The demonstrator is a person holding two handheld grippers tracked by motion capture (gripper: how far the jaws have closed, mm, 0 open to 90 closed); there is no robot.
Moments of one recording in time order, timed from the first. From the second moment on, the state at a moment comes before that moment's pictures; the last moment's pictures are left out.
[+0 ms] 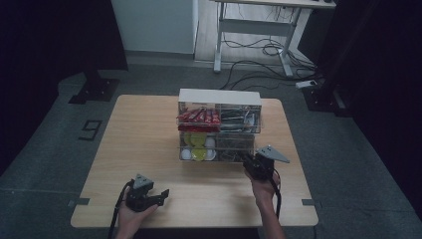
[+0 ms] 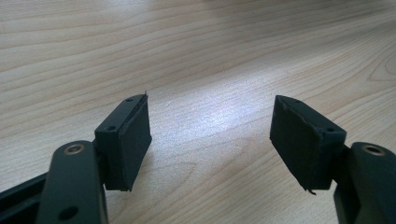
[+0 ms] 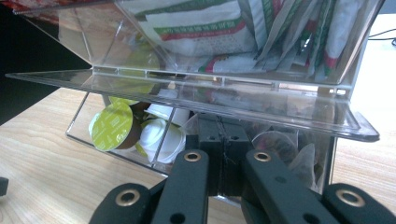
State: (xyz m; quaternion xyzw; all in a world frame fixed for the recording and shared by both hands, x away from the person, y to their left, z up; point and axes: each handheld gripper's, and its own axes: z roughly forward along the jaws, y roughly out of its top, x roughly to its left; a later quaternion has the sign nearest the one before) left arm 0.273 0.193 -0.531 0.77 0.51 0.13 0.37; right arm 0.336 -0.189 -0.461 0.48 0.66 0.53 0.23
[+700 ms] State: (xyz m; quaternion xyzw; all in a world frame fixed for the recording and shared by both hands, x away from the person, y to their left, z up) left arm 0.274 0.192 -0.531 0.77 0.51 0.13 0.37; right arm 0.348 -0.190 -0.440 0.48 0.65 0.54 0.24
